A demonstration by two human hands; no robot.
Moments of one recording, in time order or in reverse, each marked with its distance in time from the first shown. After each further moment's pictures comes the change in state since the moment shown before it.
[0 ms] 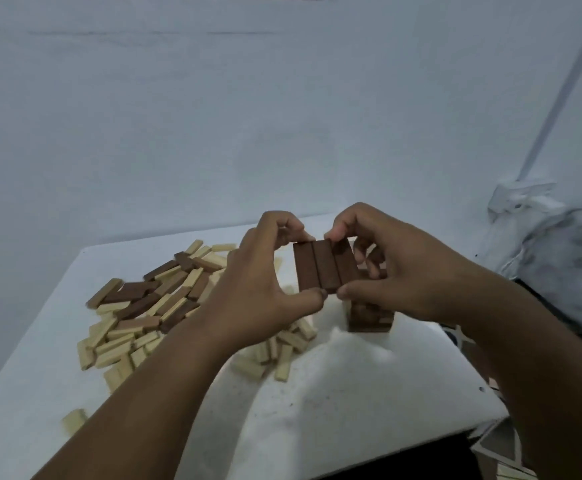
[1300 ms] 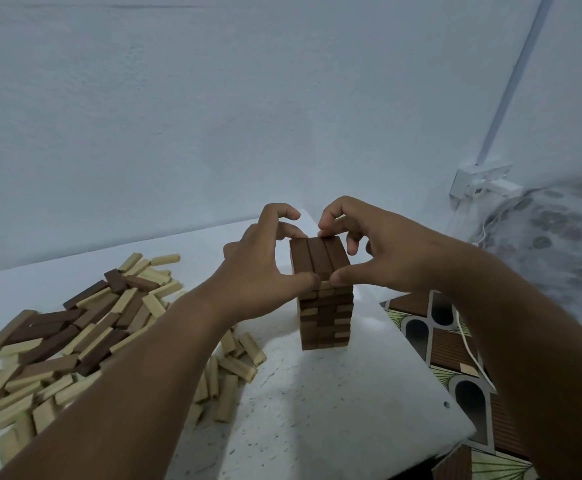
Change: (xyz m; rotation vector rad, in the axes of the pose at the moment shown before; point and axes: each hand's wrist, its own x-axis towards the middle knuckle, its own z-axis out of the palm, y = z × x) left_hand 0.087 -0.009 0.069 0.070 -0.181 -0.069; right_hand 0.025 0.088 -0.043 -0.104 -0.055 0.123
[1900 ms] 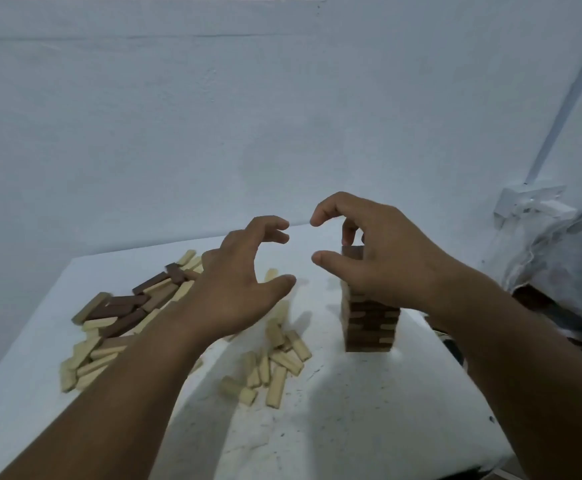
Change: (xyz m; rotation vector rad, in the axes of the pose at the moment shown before) left_hand -0.061 -0.021 -0.065 0.096 0.150 -0.057; right_hand 0.005 -0.085 0.032 0.023 0.222 -0.105
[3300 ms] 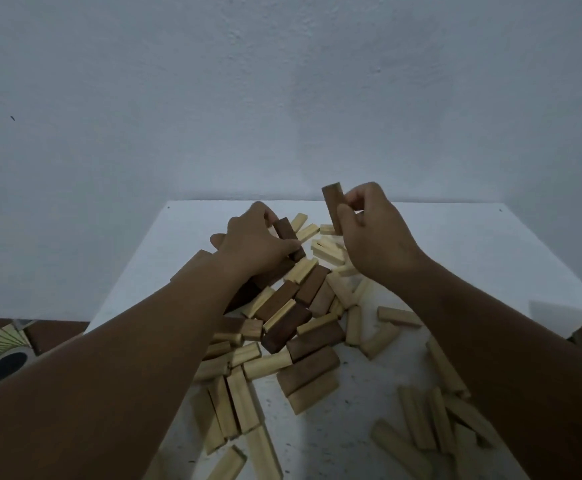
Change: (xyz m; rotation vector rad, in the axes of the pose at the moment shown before) left_hand 0.072 -0.240 -0.043 0.159 0.193 -0.568; right_hand 0.166 -0.004 0.236 0.249 0.070 0.133
